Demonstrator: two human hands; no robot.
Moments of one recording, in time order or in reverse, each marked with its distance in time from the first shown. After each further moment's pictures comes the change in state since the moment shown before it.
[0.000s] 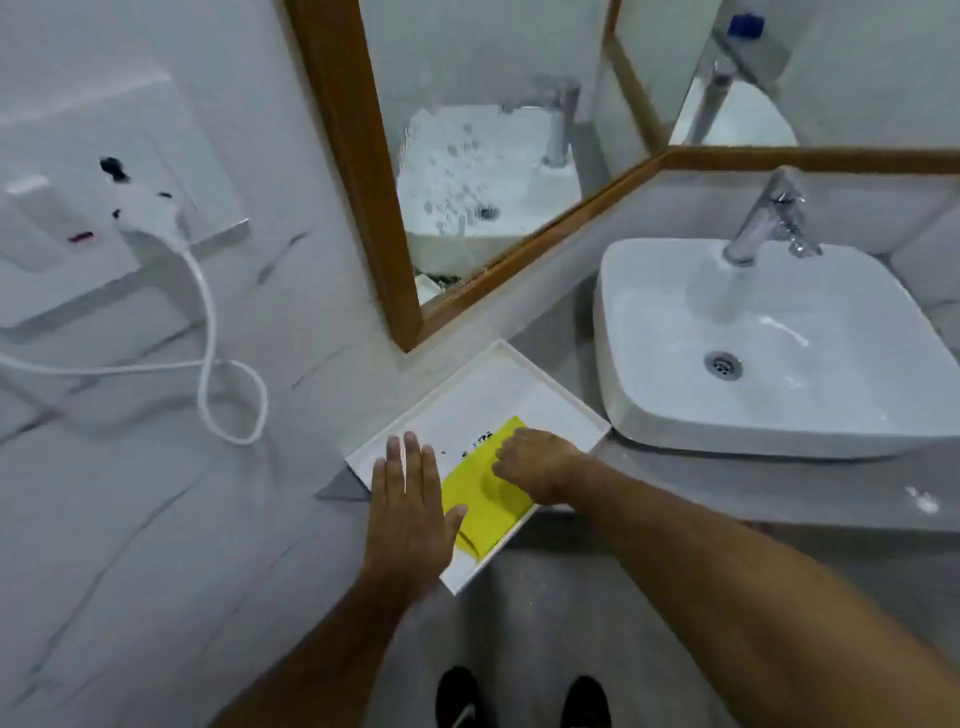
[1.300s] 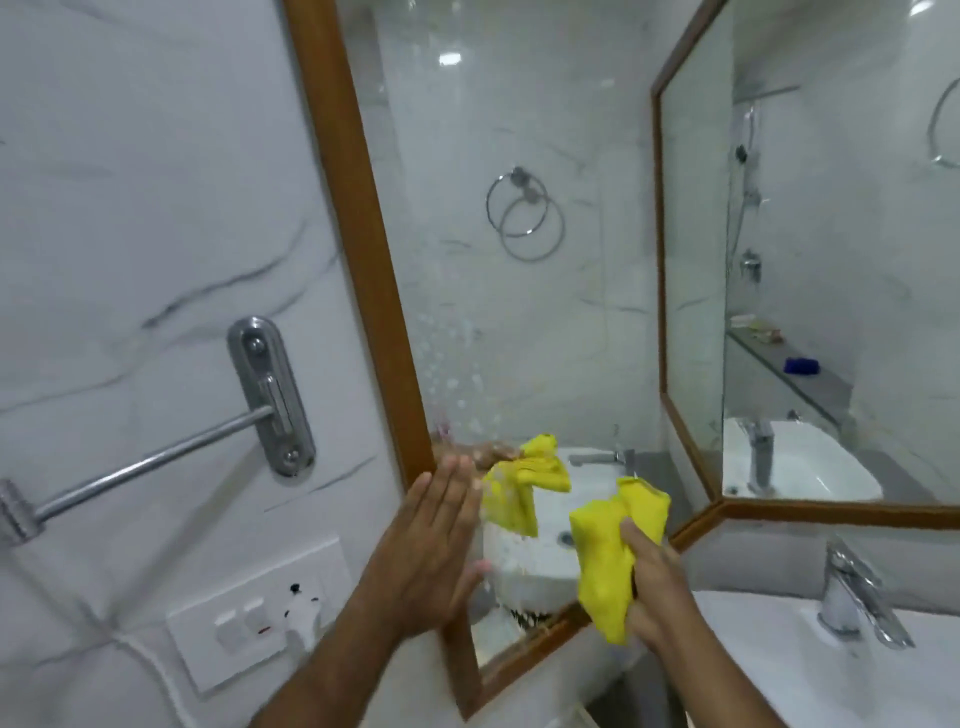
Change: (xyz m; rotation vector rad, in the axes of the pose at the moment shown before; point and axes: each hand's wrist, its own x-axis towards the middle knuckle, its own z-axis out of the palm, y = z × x) left_hand 0.162 0.001 -0.337 0.448 0.504 0.312; right_hand -0.059 0.172 -0.221 2.445 1.217 0.430
